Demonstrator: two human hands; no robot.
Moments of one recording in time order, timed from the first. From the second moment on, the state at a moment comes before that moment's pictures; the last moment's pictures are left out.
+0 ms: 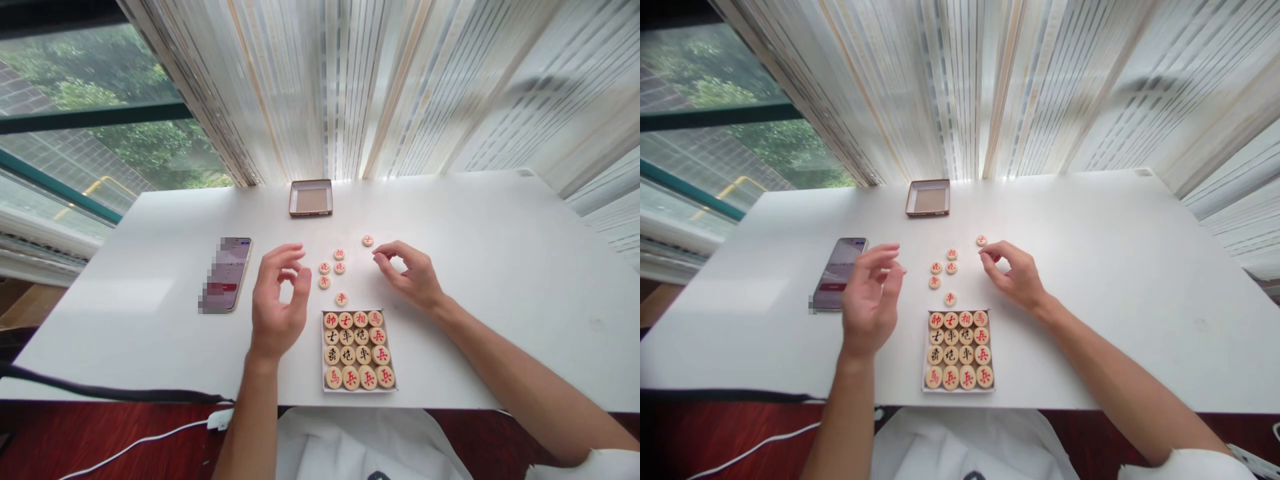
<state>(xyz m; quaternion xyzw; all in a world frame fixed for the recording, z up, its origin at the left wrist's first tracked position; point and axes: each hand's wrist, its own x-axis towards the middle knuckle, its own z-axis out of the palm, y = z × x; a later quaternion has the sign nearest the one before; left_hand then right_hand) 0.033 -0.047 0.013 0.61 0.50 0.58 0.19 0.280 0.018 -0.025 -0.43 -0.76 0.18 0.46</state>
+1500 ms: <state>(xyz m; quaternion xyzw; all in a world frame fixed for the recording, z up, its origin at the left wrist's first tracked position) -0.001 0.045 -0.031 0.83 0.45 0.29 0.13 0.277 0.017 -0.032 -0.44 -0.77 0.27 0.39</state>
